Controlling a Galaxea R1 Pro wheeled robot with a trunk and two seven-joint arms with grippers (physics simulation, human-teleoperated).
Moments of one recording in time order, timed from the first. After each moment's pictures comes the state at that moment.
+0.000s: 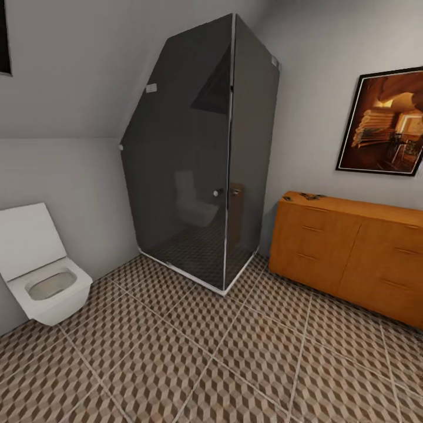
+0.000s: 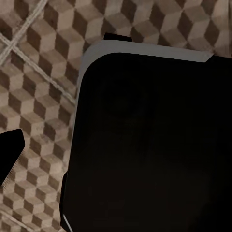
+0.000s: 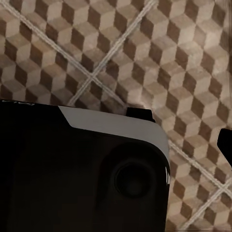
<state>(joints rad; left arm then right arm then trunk) 0.00 0.01 0.15 -0.09 0.04 -0.05 0.00 -0.06 0.00 0.06 -0.03 0.04 -0.26 0.04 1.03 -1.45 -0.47</state>
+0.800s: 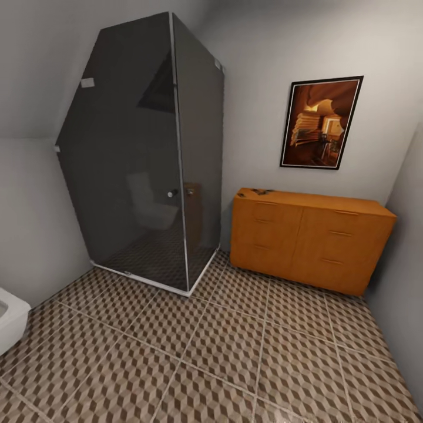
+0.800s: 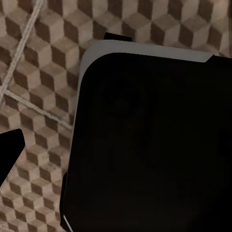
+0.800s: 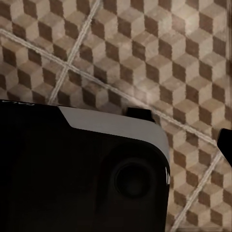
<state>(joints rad) 0.00 0.01 0.15 -0.09 0.04 -0.05 0.00 -0.06 0.00 0.06 -0.03 0.04 -0.26 0.04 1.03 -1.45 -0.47</state>
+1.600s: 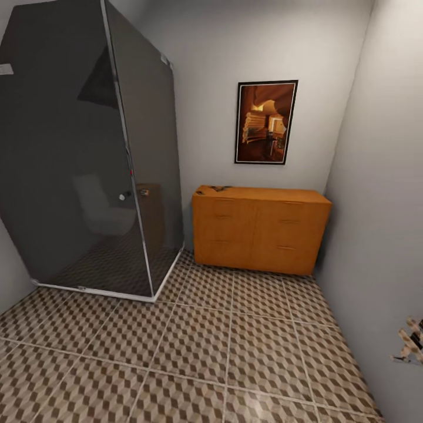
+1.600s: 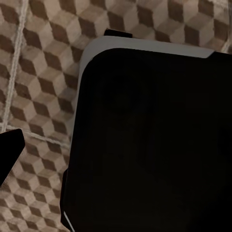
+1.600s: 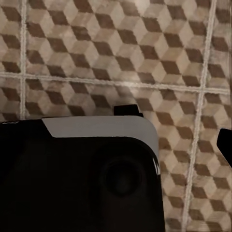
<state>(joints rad) 0.00 0.01 0.15 -0.09 0.04 -0.05 0.00 -0.06 -0.02 -0.11 -0.04 0.02 -0.26 0.03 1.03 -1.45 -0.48</state>
